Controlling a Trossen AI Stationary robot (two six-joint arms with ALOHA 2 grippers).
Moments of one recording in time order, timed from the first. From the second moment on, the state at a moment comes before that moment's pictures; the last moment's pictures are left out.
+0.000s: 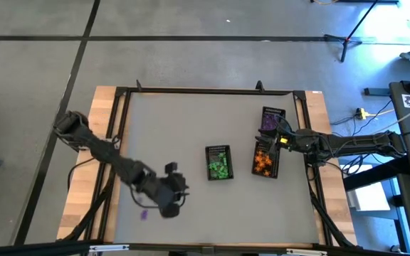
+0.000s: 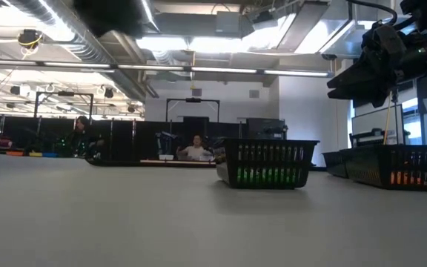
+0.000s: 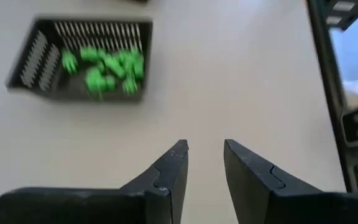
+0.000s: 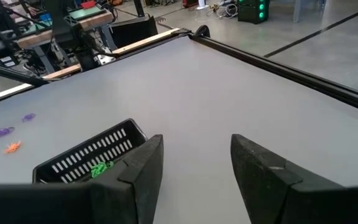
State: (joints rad) left arm -0.56 1.55 1.09 -0.41 -0.43 -0.56; right arm 0.01 0.49 0.21 0.01 0.35 0.34
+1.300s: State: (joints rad) left arm -0.70 1.86 1.10 -0.67 -0.26 -1.00; right arm 0.01 0.49 0.21 0.01 0.33 0.35
